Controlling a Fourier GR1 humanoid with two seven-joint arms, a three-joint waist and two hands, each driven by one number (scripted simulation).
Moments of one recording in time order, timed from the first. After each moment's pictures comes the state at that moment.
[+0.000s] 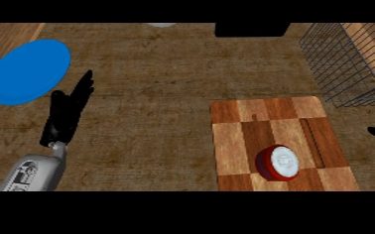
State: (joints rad) left arm -0.19 0.36 -0.13 -1.39 0.07 0.15 0.21; right arm 0.33 -0.92 -0.18 -1.90 -0.01 0.51 -0.51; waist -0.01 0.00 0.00
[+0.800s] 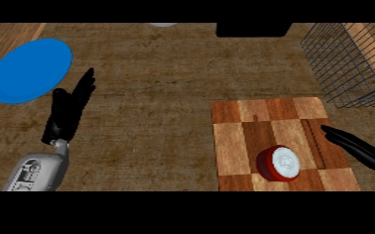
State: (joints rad) left arm -0.20 0.31 -0.07 -1.39 0.01 0.10 0.22; right arm 0.24 -0.61 -0.08 -1.82 0.30 0.50 -0.48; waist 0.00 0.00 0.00
